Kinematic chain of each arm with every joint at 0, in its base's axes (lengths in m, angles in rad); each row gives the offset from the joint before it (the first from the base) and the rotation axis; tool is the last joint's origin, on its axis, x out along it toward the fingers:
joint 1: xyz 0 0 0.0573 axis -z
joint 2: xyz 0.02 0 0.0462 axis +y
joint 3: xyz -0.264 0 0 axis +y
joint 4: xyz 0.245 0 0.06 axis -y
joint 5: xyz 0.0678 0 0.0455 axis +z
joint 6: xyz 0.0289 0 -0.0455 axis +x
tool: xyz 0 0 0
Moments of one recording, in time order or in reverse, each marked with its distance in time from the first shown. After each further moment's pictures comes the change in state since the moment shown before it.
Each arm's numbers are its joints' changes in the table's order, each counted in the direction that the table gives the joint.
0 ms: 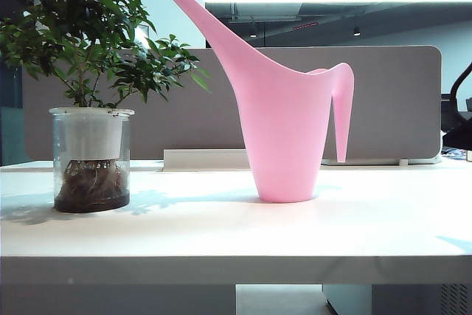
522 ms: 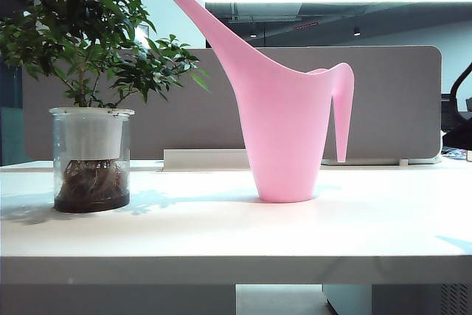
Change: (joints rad) left arm 0.000 0.000 0.000 0.009 0.000 -0.001; right arm 0.000 0.000 0.000 0.000 0.000 0.000
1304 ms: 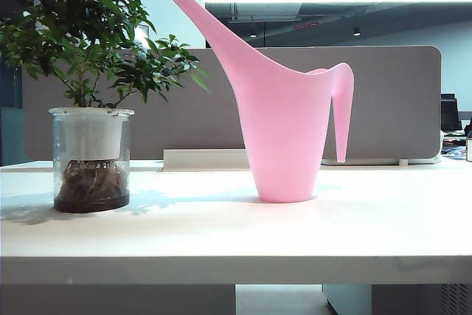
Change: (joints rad) left arm 0.000 0.000 0.000 0.000 0.000 0.000; right arm 0.098 -0.697 0.000 -0.542 -0.001 -0.020
